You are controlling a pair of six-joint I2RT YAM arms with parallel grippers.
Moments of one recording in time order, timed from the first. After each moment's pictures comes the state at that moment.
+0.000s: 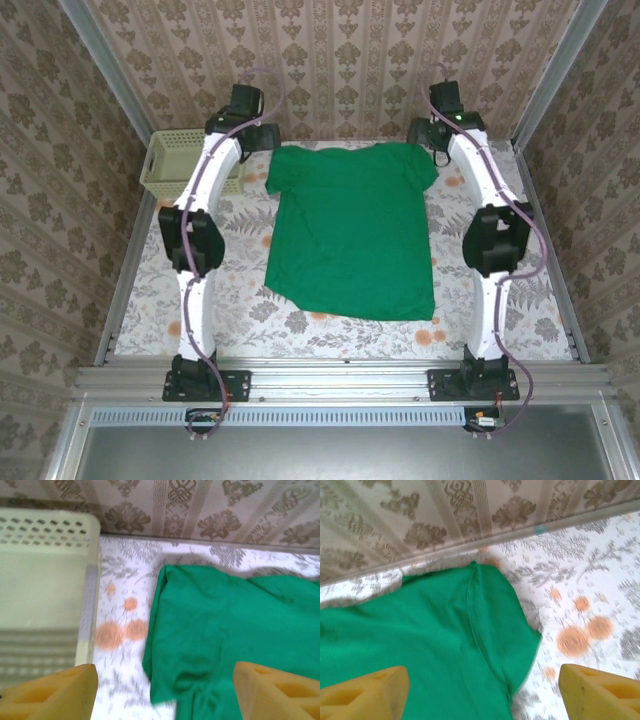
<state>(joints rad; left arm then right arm) -0.29 2.22 2.29 -0.90 -0.08 -0.26 0.08 2.13 2.13 -0.85 0.15 0.32</state>
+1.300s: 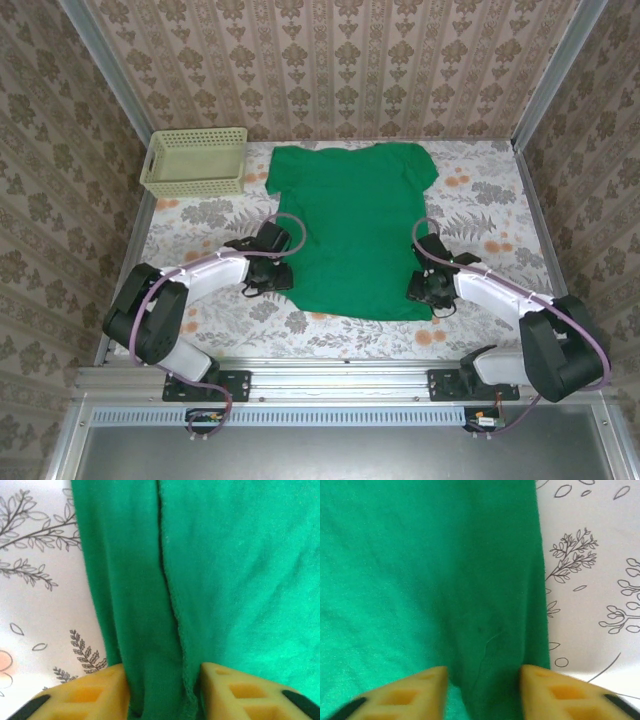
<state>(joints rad) -0.61 1.53 0.80 -0.54 0.04 -0.58 0.37 1.30 0.63 -0.65 0.02 0.71</state>
